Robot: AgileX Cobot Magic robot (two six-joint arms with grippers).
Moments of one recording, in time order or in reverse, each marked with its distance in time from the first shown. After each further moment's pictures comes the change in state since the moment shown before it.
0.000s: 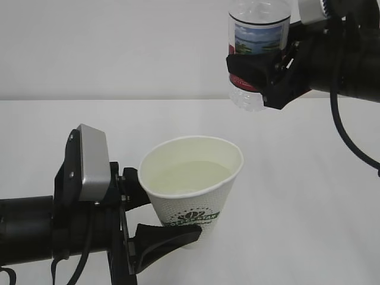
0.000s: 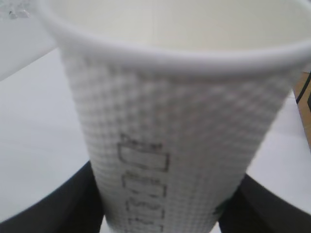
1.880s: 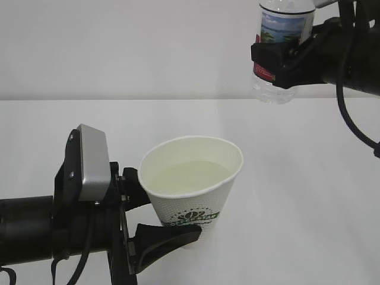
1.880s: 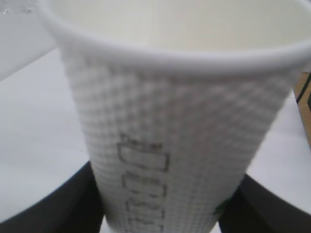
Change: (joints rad) left arm 0.000 0.000 0.000 0.000 0.001 0.000; right arm -0.004 0.000 0.000 0.310 0.157 -0.114
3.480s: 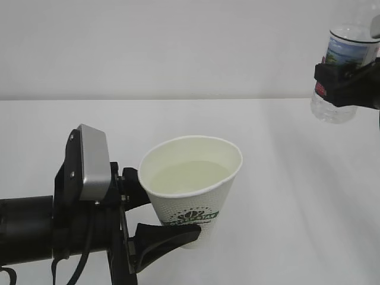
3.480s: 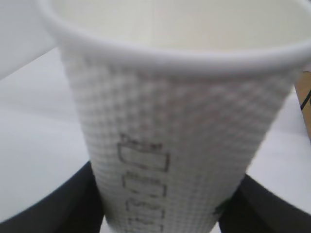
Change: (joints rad) left arm 0.000 0.000 0.000 -0.004 0.006 0.000; right arm -0.180 0.000 0.157 0.422 -0.060 -0.332
